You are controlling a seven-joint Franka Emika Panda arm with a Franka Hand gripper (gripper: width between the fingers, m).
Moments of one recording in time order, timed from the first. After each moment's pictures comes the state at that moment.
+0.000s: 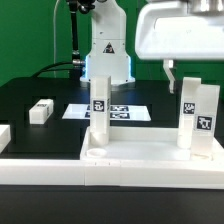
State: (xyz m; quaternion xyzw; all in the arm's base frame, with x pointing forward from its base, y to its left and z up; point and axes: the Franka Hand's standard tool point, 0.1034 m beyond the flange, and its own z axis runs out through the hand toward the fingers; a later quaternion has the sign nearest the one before) arm 0.659 0.099 0.124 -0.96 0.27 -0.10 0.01
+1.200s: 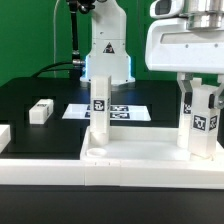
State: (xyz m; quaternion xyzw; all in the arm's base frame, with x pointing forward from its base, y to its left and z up) arm 0.652 0.087 0.112 -0.84 0.54 -0.08 0.04
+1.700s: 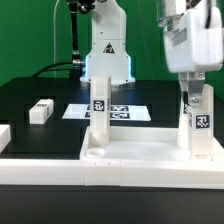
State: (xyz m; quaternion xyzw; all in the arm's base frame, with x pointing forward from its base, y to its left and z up) arm 0.636 0.093 0.111 -0.64 0.76 -0.03 0.10
